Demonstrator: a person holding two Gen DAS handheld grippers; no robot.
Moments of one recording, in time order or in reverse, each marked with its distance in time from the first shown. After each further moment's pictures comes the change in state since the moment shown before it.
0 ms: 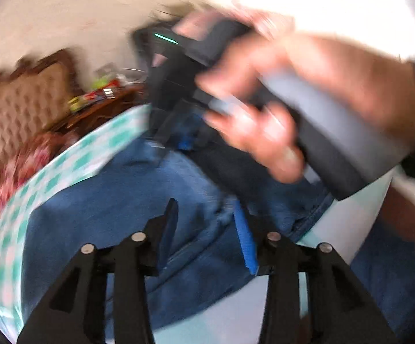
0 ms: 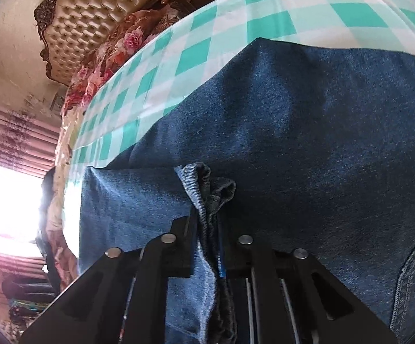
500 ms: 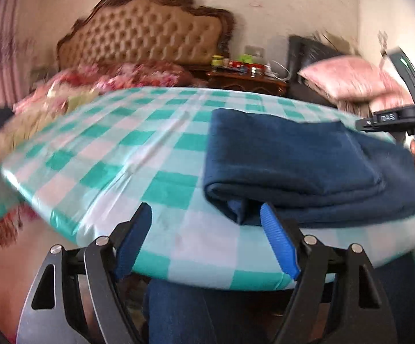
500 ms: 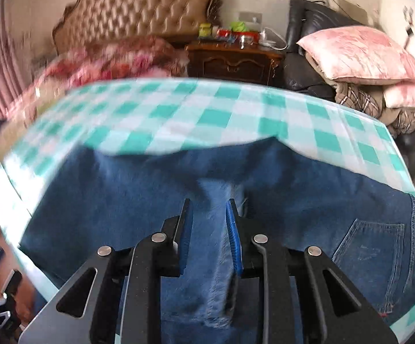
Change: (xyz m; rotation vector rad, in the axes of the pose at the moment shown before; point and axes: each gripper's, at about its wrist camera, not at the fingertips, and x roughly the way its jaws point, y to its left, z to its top) left arm -0.090 0.144 -0.122 -0.490 0.025 0.381; right arm -0.030 0.104 -0.072 -0.427 -0.329 -0.443
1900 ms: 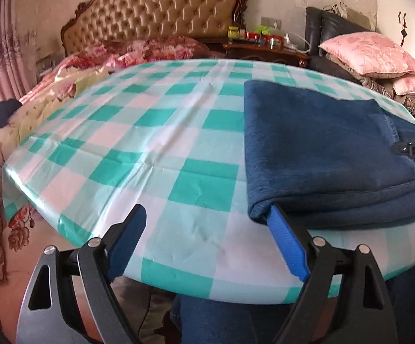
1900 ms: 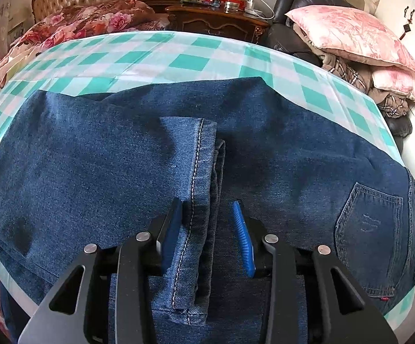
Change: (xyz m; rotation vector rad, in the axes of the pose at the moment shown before) left arm 0.046 0.038 0.006 0.000 0.172 0.100; right arm 0.039 -0.013 -0.033 -0.014 0.143 -0.132
